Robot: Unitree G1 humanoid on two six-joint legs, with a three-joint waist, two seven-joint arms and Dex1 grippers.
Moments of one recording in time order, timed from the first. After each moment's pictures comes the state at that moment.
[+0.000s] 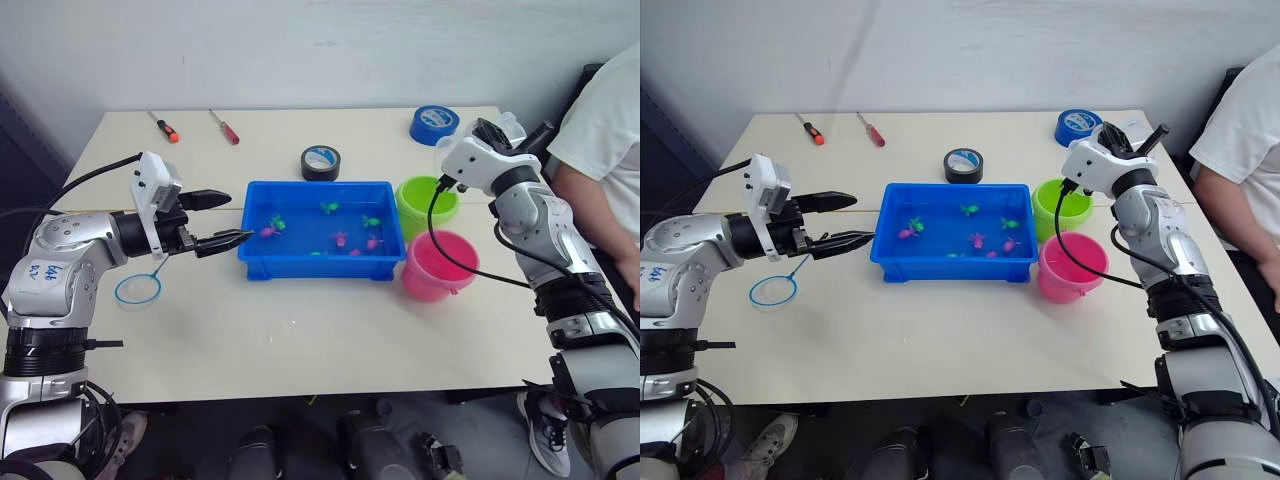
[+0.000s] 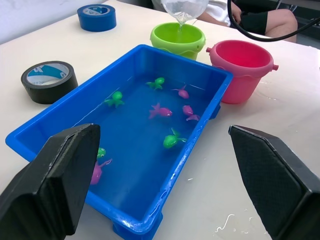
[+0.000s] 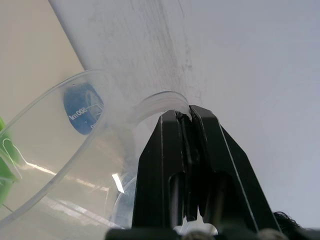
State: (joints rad) left arm -0.57 0.79 0.16 0.01 -0.47 0.57 -0.98; right arm -0.89 -0.67 0.19 0.56 -0.57 -0.09 0.01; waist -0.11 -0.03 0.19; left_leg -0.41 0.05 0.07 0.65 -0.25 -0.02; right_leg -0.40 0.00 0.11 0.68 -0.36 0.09
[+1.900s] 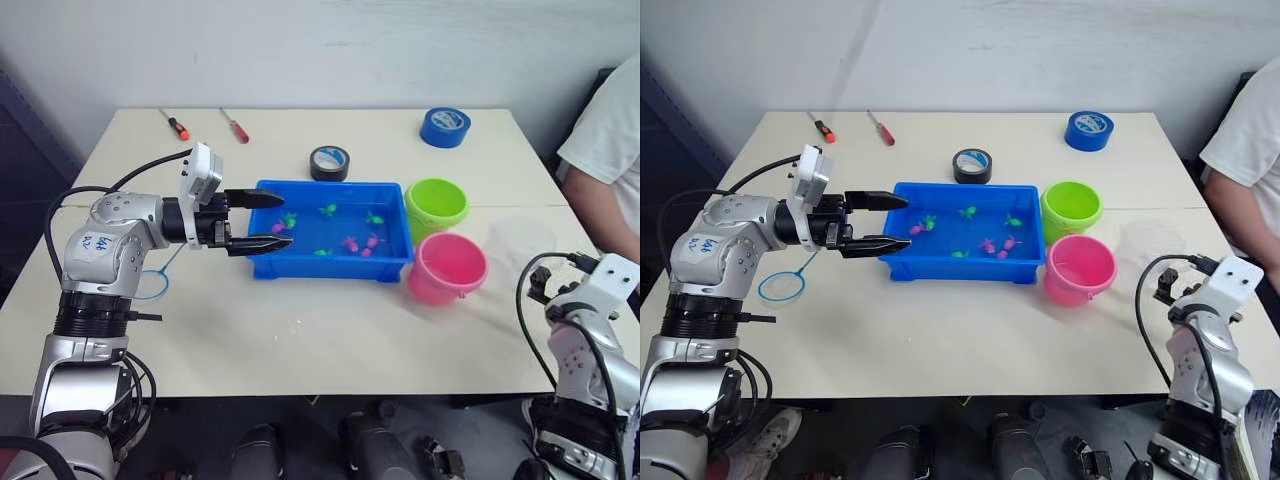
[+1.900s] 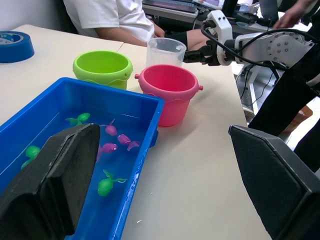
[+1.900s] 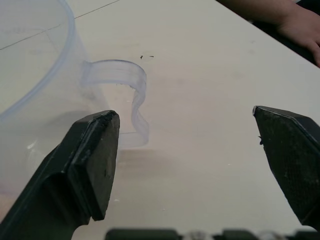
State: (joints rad) left arm -0.76 0.67 0.02 0.17 -0.48 0.51 -1.21; right arm -0.24 -0.34 -0.61 -0.11 0.33 0.74 -0.13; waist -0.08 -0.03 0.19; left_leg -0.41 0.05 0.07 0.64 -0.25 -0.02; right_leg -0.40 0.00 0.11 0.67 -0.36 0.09
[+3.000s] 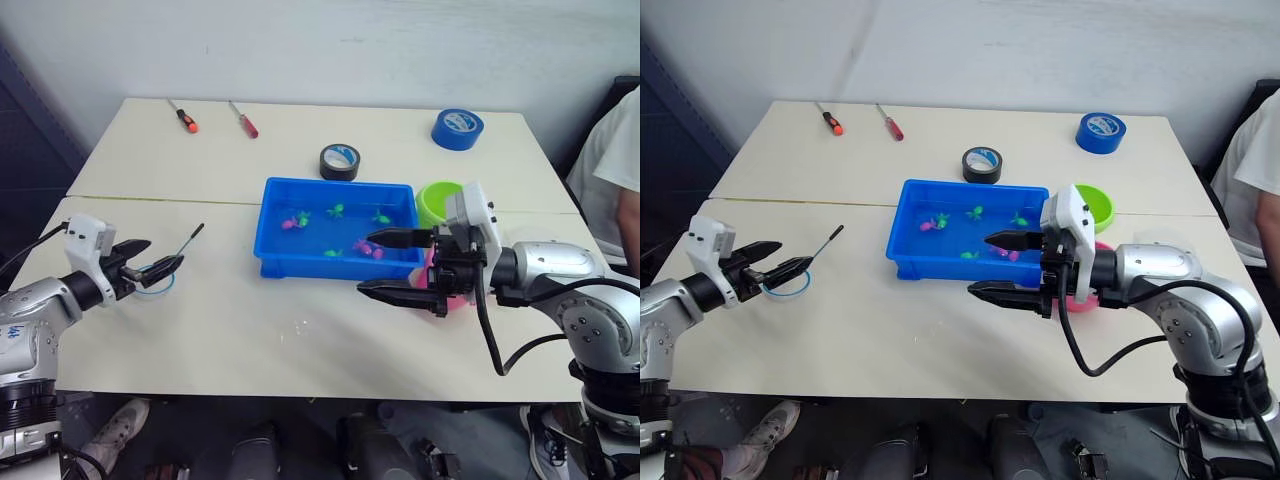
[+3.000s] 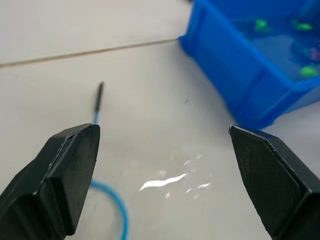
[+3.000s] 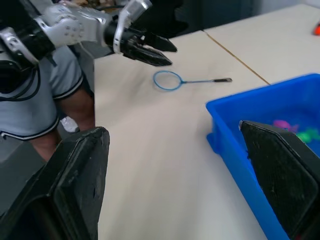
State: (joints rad) left arm -0.29 0.81 0.39 0.26 -0.39 0.50 -0.77; right arm -0.50 -0.71 -0.04 -0.47 0.82 0.80 0.93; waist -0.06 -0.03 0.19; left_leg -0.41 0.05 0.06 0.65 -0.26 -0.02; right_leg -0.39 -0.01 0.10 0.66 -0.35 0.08
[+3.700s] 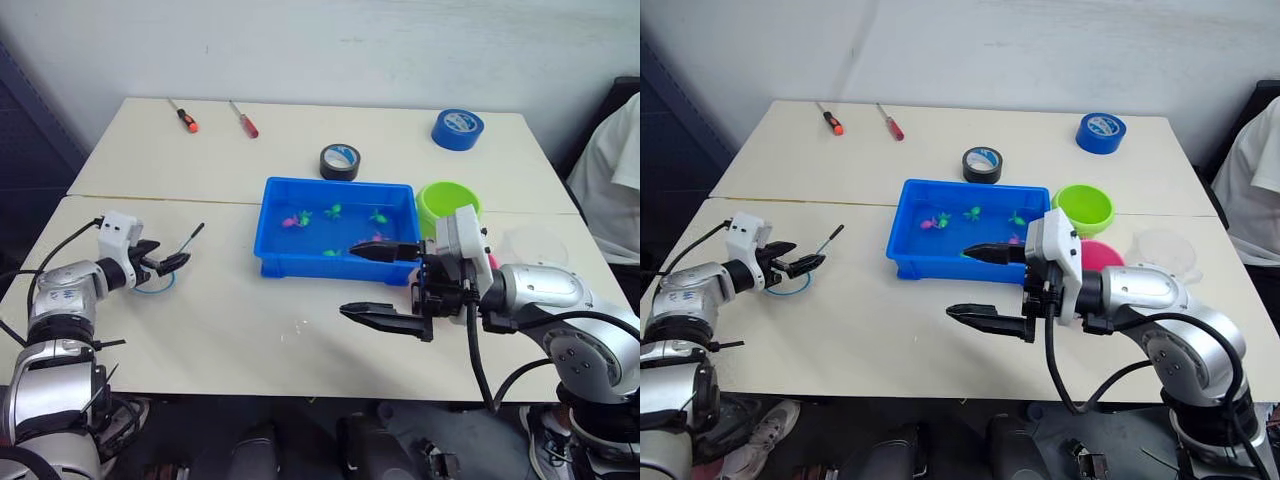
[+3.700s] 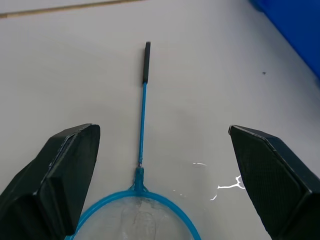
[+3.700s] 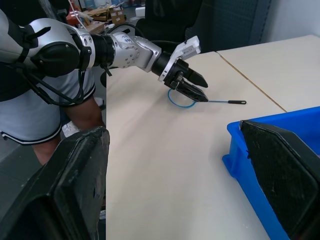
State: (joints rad) left arm -0.79 0.74 0.16 1.14 -0.11 0.09 -0.79; right arm -0.40 -0.67 -0.02 -0.63 0.81 0.73 0.85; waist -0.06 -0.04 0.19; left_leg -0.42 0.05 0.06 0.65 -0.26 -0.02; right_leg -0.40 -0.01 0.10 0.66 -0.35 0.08
